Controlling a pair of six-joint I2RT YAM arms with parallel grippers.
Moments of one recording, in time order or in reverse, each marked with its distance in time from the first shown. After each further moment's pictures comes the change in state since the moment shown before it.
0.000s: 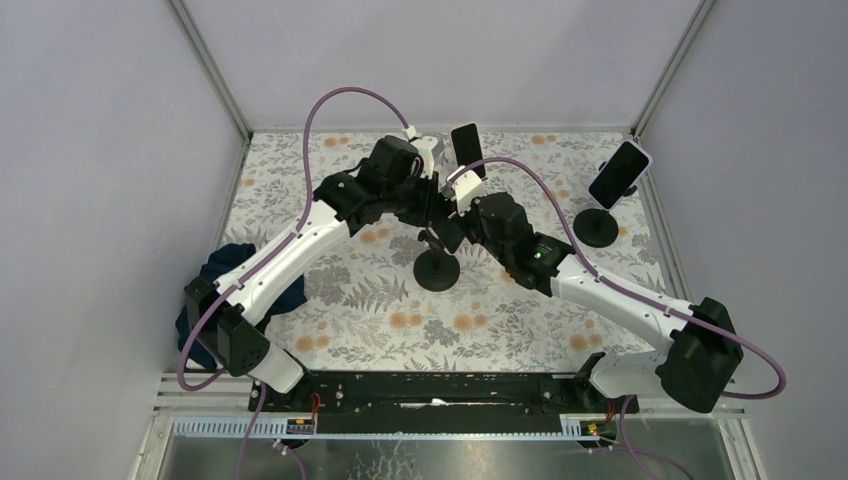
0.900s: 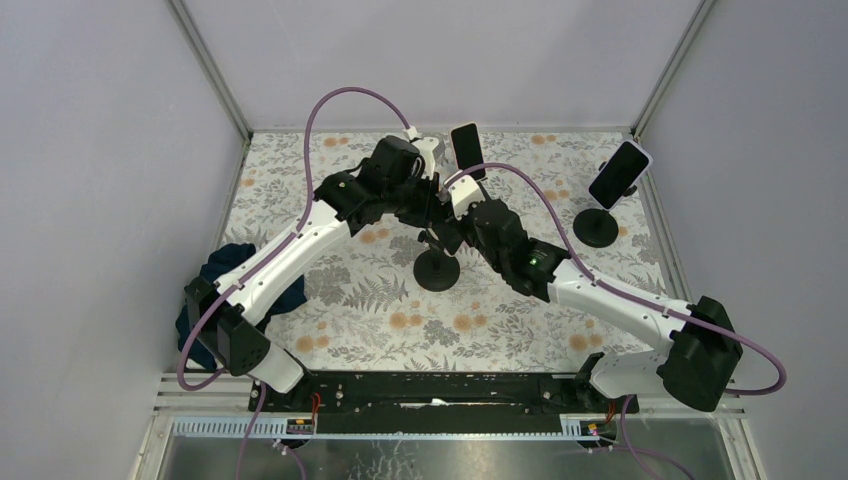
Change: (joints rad) left arm -0.006 0.006 0.011 -0.014 -0.005 -0.003; right arm 0.058 0.001 -0.016 0.026 0.121 -0.009
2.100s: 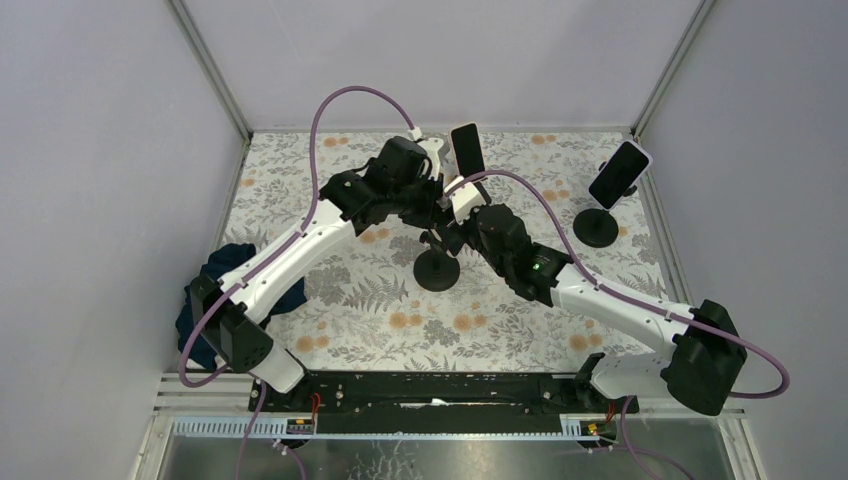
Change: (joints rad) left arm -0.031 0.022 0.038 -0.036 -0.040 -0.027; right arm -0.001 -0.027 -0.049 0.049 -0.015 -0.070
